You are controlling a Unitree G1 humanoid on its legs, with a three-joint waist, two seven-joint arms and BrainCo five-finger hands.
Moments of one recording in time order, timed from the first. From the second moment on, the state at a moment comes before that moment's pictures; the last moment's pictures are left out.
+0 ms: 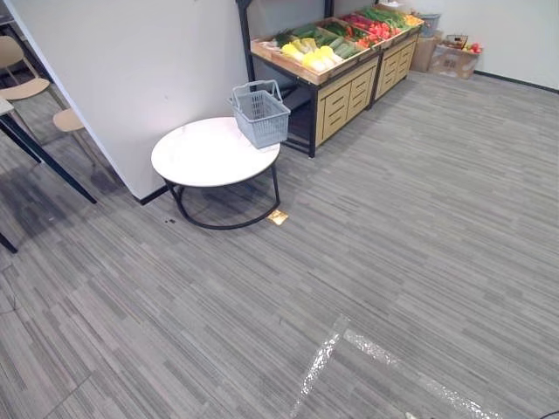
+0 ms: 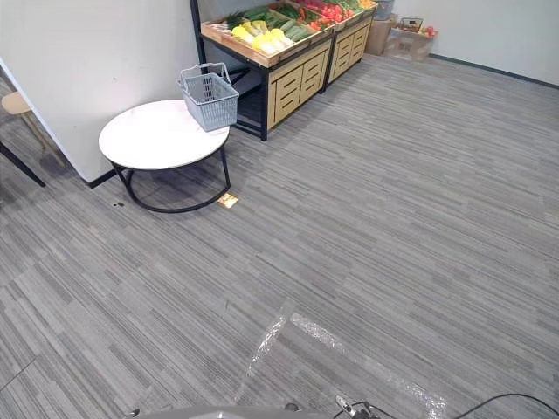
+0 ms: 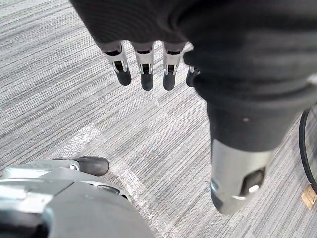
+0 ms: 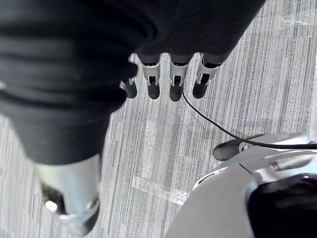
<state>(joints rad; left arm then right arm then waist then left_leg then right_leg) 0.18 0.13 0.00 1.18 -0.30 -0.15 0.19 0.19 -0.09 -0.17 1.16 0.29 -0.19 0.02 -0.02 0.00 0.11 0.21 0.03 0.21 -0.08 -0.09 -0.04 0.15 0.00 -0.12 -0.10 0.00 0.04</state>
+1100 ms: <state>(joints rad) 0.23 0.07 0.18 1.11 -0.30 -0.08 0.18 0.16 -0.08 -0.22 1.11 0.32 -0.22 0.00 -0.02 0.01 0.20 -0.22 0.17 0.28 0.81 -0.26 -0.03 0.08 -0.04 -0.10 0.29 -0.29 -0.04</state>
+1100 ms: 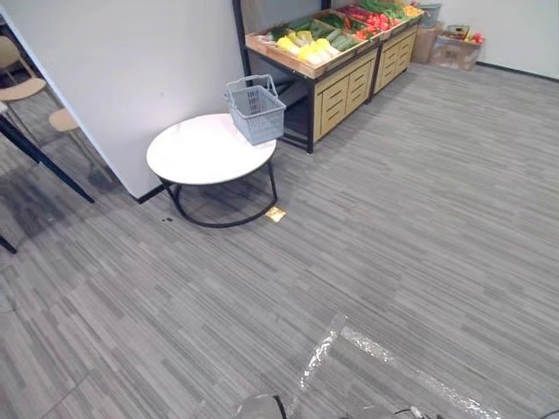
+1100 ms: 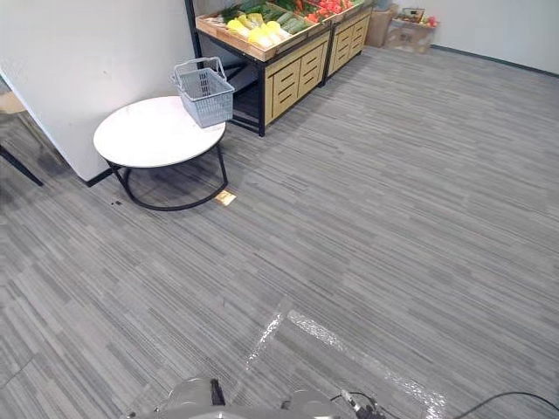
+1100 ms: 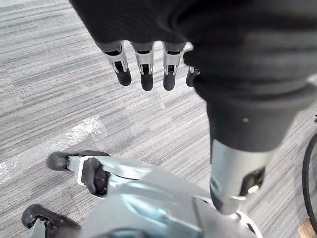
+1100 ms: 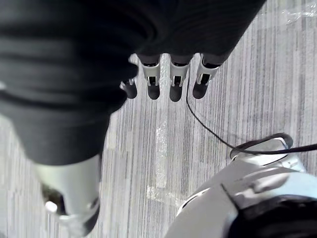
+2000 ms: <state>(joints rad) 0.07 0.12 0.12 1.06 -0.24 -0.11 0.19 0.11 -0.05 -0.11 0.98 0.27 -0.35 0.04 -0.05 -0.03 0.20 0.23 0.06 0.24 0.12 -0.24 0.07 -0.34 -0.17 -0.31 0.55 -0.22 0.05</state>
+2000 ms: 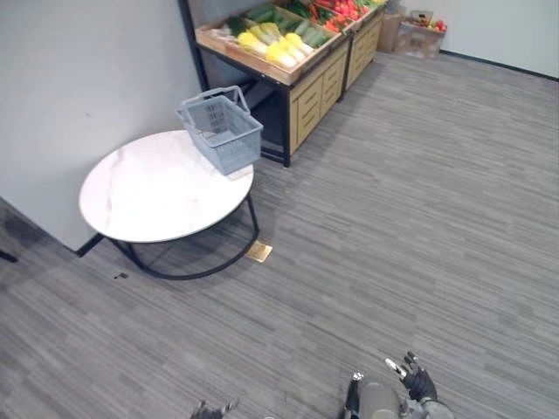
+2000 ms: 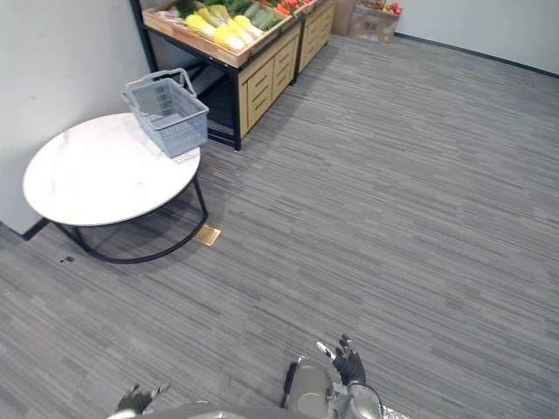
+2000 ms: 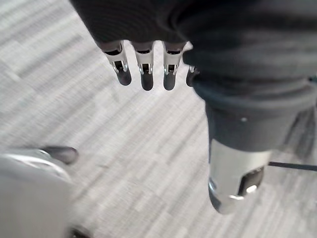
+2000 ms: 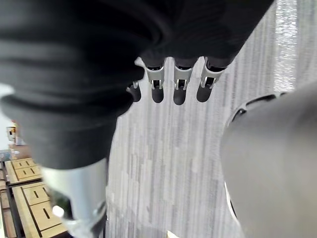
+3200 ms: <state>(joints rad) 0.19 0.08 0.20 1.11 -0.14 -0.05 0.22 0.06 -0.05 -0.11 1.10 0.04 -0.34 0.03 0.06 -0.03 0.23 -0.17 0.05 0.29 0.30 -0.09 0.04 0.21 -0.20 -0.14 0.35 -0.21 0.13</state>
